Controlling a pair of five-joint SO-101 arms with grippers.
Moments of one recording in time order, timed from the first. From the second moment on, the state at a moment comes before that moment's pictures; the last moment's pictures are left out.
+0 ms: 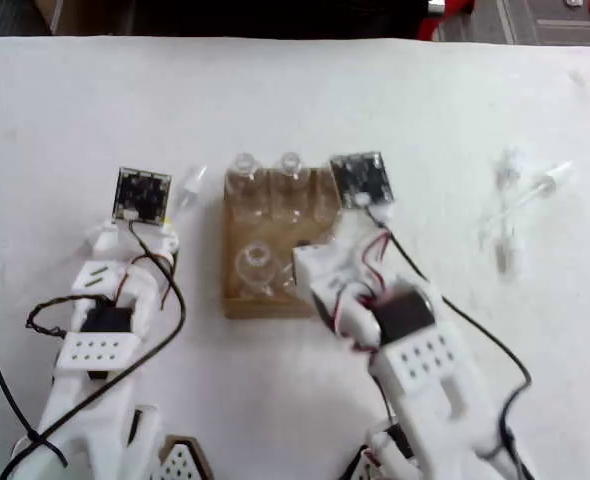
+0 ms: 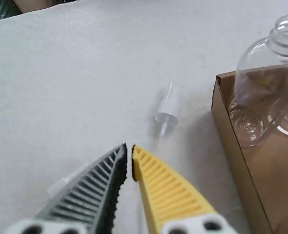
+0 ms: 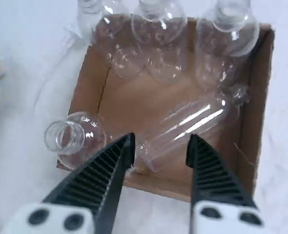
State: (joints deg) left arm -6.6 -45.4 76.7 11.4 -9.6; right arm -28.0 -44.7 47.4 55.4 -15.6
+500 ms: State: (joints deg) left arm -6.6 -45.4 76.7 11.4 -9.6; right arm -24.9 -23.0 35.1 55.8 -27.6
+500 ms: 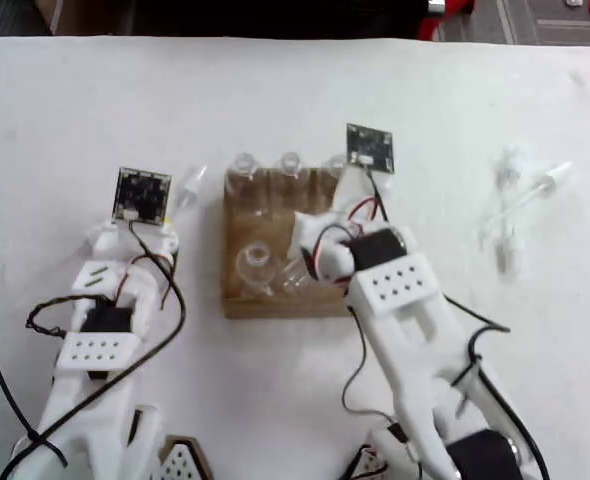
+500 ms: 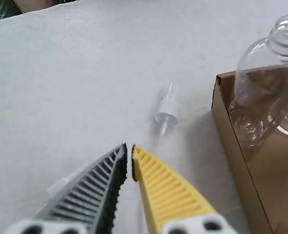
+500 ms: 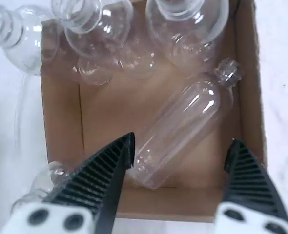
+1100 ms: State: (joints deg) left arm -6.6 -45.4 76.7 11.4 -9.6; right arm -23.2 -3.4 24.3 55.8 -32.4
